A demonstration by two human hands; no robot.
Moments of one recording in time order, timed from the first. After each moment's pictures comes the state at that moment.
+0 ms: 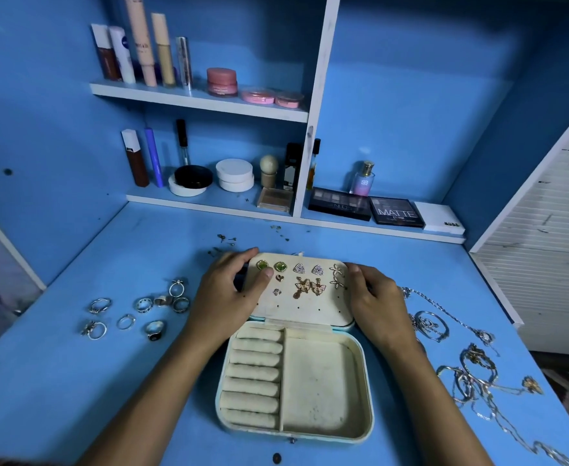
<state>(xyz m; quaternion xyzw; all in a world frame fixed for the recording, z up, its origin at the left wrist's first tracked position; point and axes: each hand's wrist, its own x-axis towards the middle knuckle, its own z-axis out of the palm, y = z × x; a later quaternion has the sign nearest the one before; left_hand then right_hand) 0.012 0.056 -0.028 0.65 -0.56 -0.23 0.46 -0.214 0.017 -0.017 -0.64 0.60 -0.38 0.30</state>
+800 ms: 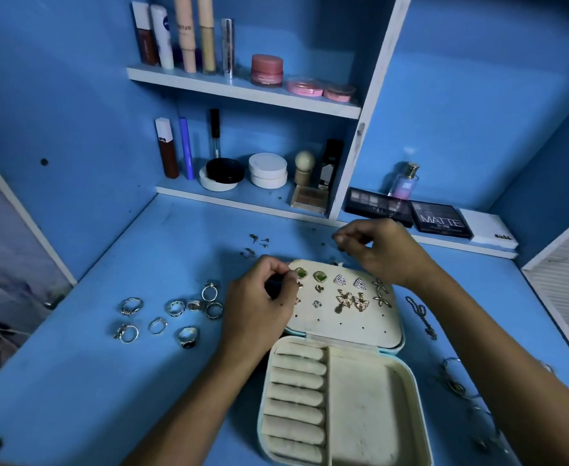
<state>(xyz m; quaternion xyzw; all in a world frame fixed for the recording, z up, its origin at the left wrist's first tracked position) 0.008 0.056 -0.031 0.64 -0.49 -0.21 0.55 -0.170 -0.071 0.024 -0.82 0.46 -0.22 0.25</state>
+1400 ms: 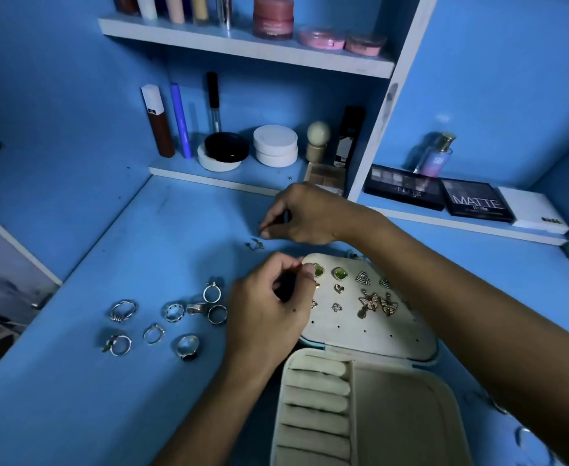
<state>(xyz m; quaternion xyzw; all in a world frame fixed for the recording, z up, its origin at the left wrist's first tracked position) 0.008 0.053 -0.028 0.63 -0.48 -0.21 0.58 -0.047 -0.112 0.022 -0.92 0.30 -0.05 0.24</state>
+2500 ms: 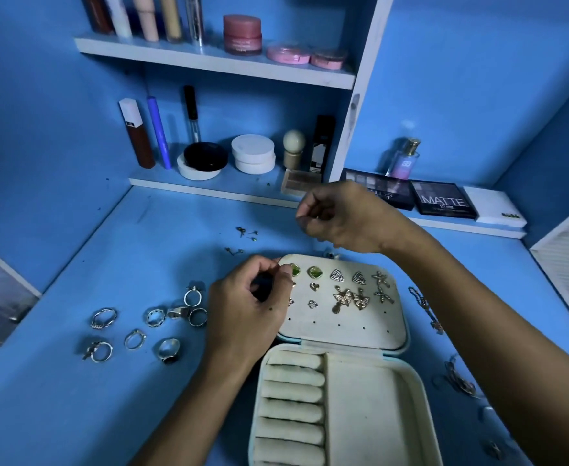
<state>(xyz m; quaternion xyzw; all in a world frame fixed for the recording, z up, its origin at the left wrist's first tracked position) 0.008 0.053 -0.028 0.62 -0.48 -0.21 0.58 -0.124 -0.085 0.047 -0.84 0.39 -0.19 0.32</state>
